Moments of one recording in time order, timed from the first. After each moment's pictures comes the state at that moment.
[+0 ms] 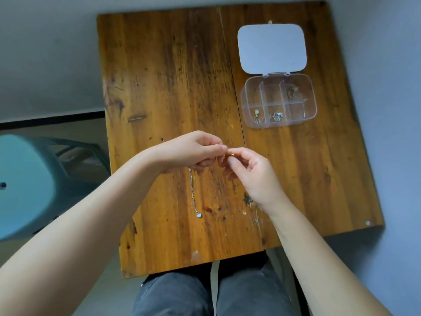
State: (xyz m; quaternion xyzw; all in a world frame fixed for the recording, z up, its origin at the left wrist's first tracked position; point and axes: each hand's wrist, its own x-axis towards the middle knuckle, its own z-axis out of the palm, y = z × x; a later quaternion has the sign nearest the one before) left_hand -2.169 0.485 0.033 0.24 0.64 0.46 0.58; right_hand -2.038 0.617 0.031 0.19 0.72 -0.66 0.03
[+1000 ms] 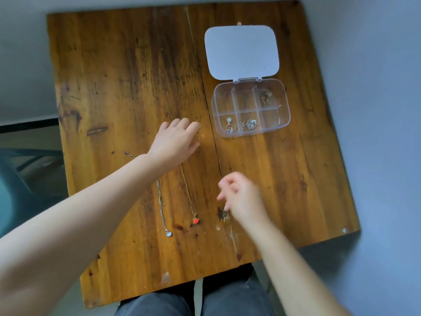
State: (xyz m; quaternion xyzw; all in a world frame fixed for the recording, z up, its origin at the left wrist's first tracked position) left_hand -2.187 0.546 -0.049 0.41 0.90 0.11 0.12; right_hand -2.010 0.660 -0.023 0.35 0.79 -0.48 0.14
